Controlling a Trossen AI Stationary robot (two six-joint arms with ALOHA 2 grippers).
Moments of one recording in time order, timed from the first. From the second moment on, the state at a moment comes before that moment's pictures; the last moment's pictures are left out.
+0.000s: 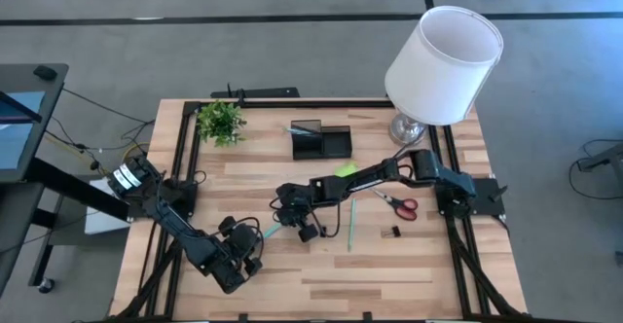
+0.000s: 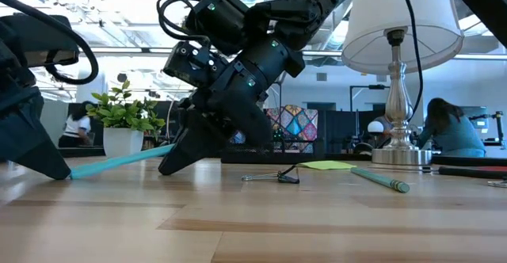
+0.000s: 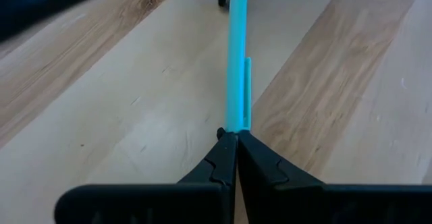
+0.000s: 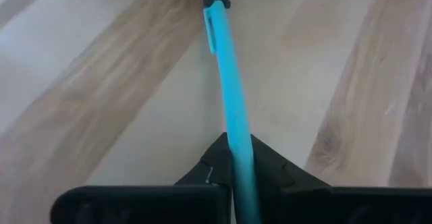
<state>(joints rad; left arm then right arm) -0.83 1.76 0.78 -0.39 -0.68 -1.43 0.11 2.30 1.56 -0.13 -0.23 -0.44</state>
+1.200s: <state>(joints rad) -0.81 1.35 1.37 -1.41 -1.29 -1.53 0.10 2.29 2.18 -1.08 0.14 -0.37</state>
